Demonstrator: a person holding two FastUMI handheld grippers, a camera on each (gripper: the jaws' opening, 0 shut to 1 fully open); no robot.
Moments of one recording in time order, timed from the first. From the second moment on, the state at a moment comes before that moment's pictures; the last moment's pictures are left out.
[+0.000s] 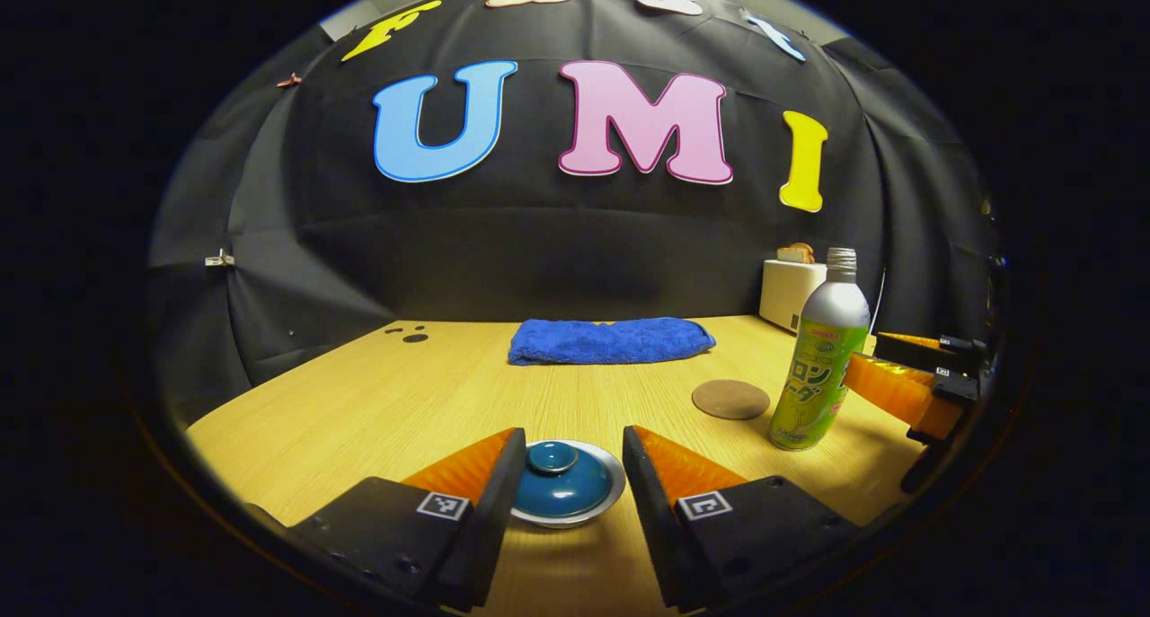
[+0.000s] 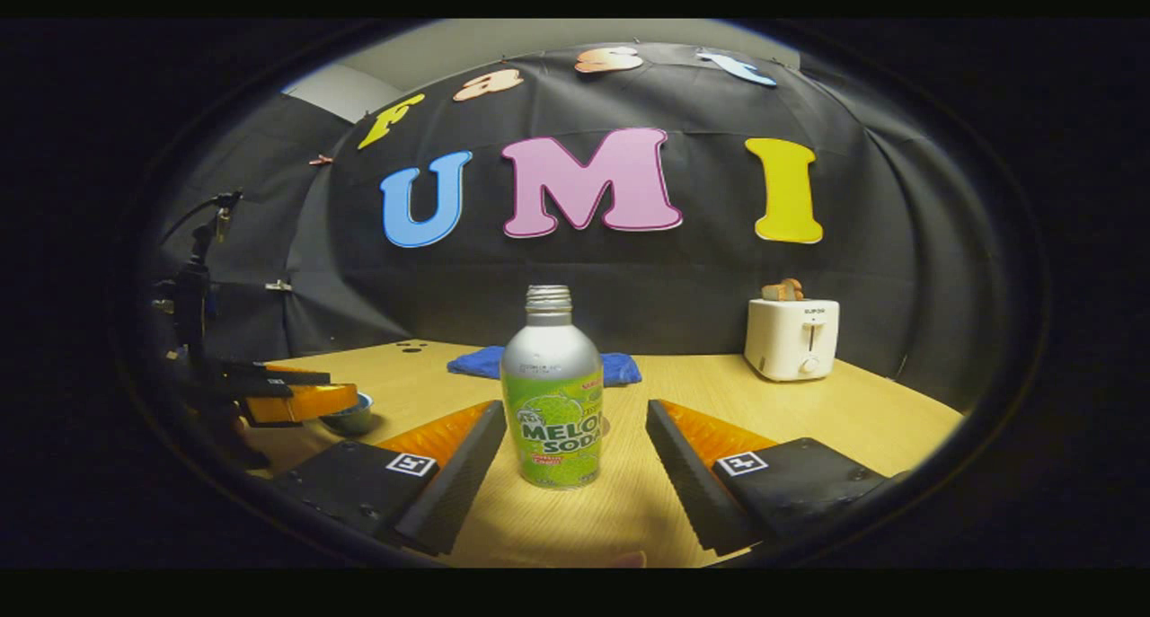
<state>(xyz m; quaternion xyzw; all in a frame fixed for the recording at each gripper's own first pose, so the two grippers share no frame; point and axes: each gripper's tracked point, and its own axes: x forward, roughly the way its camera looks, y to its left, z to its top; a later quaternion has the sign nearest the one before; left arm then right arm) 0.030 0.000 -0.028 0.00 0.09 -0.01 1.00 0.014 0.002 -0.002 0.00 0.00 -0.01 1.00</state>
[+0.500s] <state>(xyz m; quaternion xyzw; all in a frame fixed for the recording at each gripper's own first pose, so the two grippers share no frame) 0.032 0.010 -0.030 0.02 0.10 0.01 1.00 0.014 0.003 -0.002 0.00 0.00 -0.01 1.00</state>
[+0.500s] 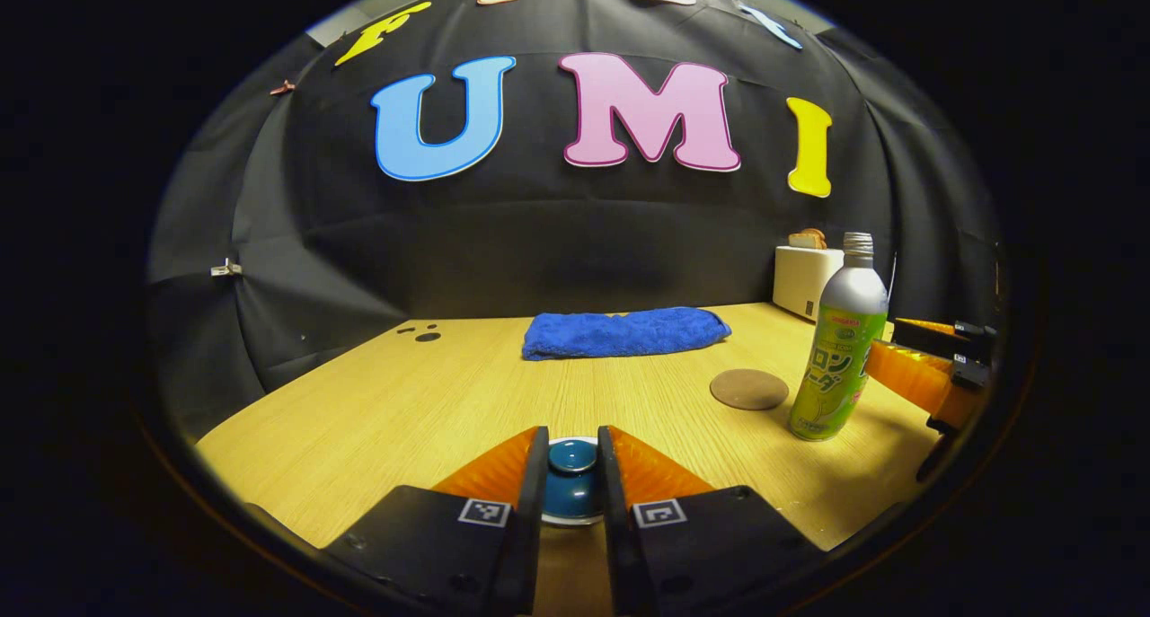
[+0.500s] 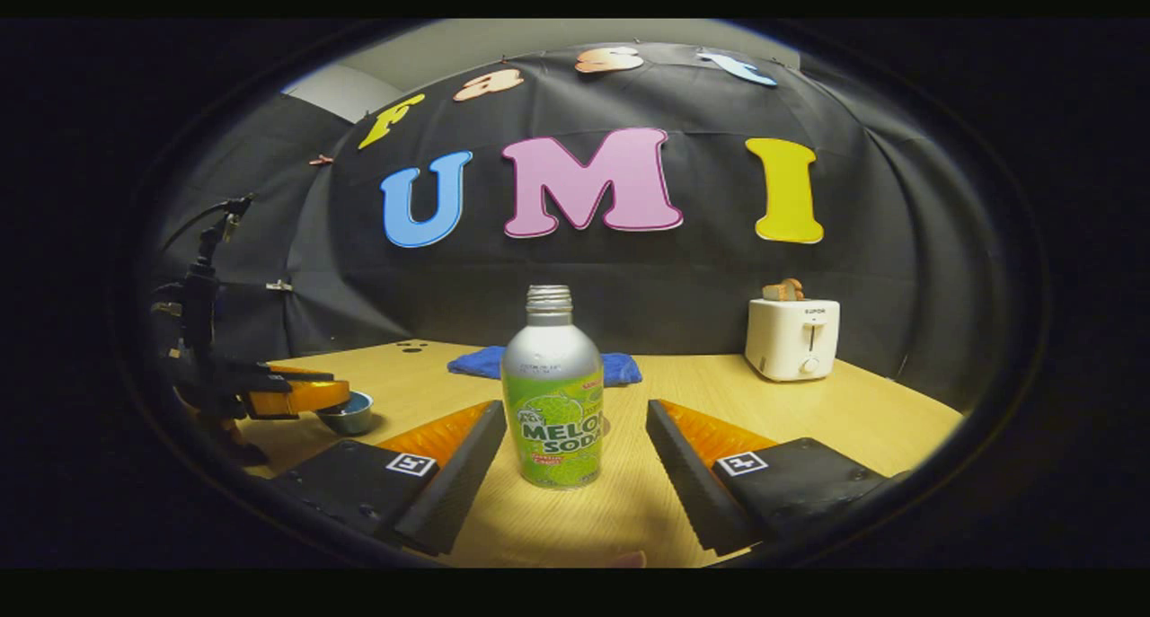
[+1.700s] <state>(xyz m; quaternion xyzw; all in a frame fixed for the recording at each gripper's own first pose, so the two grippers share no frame) 0.023 0.057 0.081 -0.05 -0.16 0.03 0.99 0.064 0.021 -0.009 -0.01 0.01 -0.01 1.00</state>
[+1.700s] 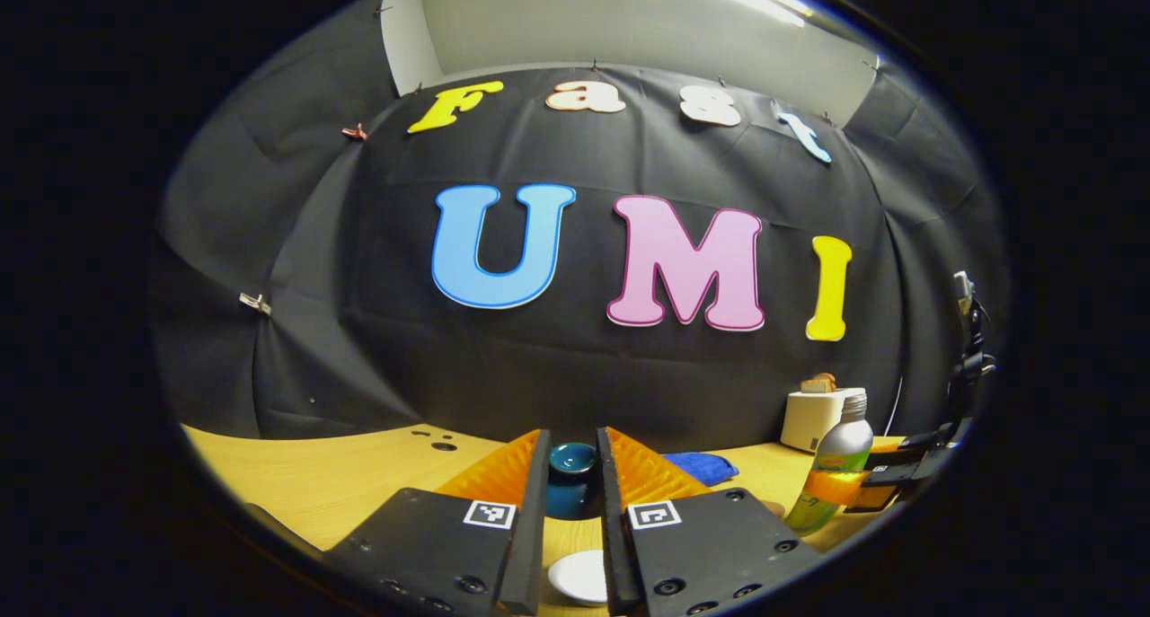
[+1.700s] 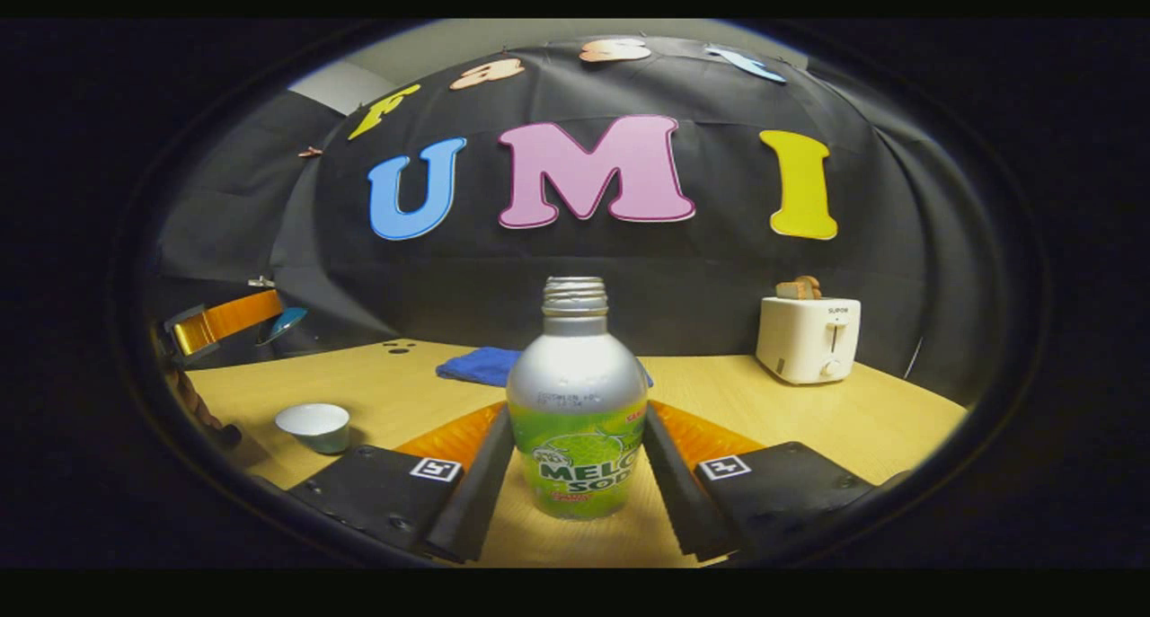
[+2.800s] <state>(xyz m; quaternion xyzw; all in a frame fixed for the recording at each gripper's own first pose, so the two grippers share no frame) -0.007 0.177 0.059 -0.15 -0.13 0.06 0.98 0.071 0.116 -0.011 -0.64 0.03 0.07 0.76</state>
